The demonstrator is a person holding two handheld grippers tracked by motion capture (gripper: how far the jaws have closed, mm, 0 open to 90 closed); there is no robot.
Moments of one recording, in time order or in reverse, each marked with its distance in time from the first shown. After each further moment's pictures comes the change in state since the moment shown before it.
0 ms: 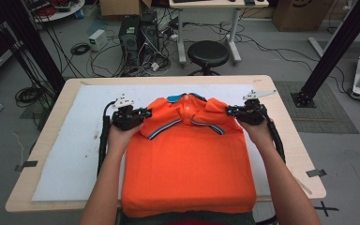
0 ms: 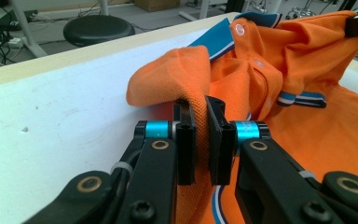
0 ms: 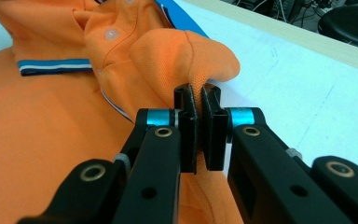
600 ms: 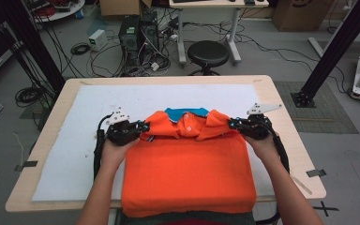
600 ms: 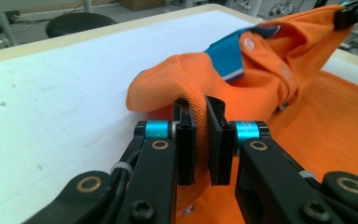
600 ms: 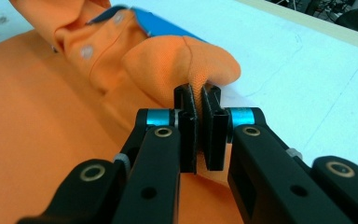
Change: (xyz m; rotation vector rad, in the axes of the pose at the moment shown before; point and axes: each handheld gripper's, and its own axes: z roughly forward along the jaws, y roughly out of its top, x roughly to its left) left arm -0.023 -0.028 -0.032 0.000 -0.059 0.024; right arm 0.026 -0.030 -0.025 -0.010 0.036 -0.040
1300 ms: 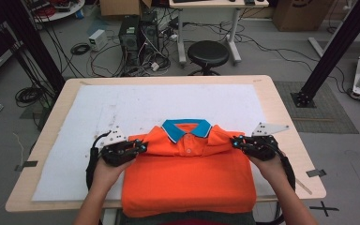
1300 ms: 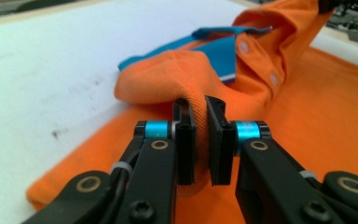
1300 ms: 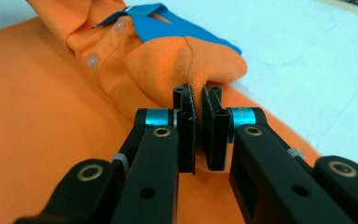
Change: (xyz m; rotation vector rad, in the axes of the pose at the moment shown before) left arm -0.032 -0.033 -0.032 0.069 -0.073 0.041; right arm 0.036 -0.039 -0.027 0.001 0.044 -0.031
